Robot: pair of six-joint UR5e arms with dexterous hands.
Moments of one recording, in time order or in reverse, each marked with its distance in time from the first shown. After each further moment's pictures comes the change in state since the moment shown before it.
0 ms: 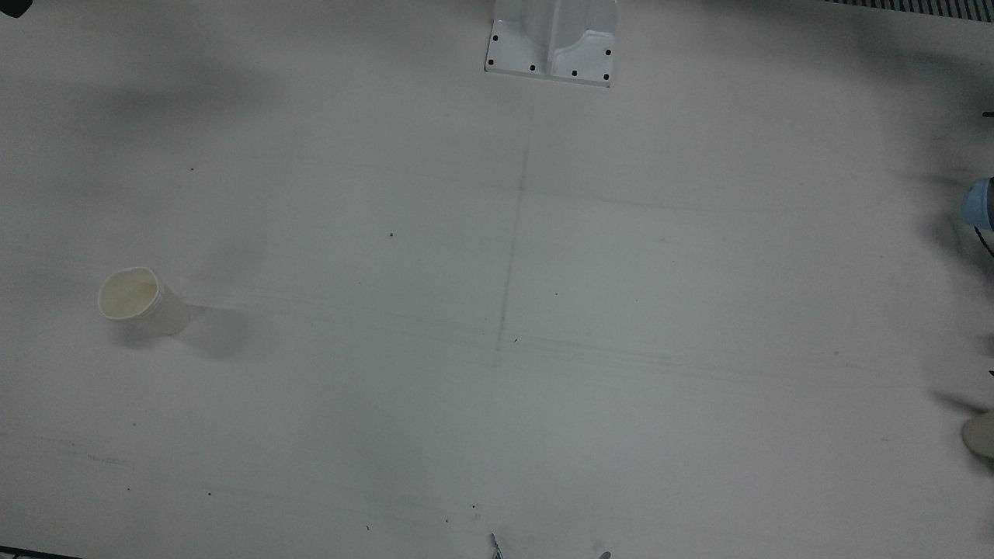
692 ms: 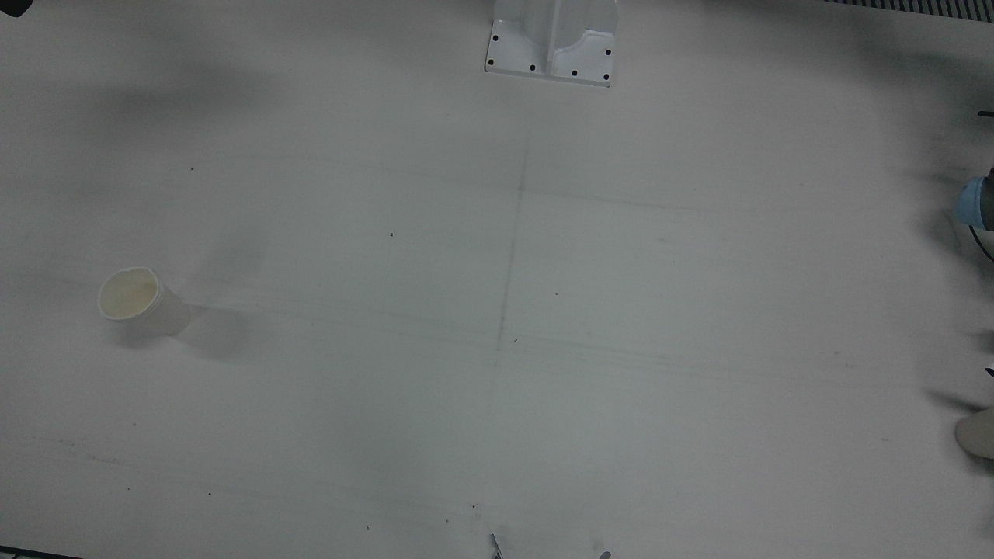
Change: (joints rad) left arm 0.028 -0.002 0.018 -0.002 -0.001 0.017; right arm 0.000 0.000 0.000 0.000 0.000 0.001
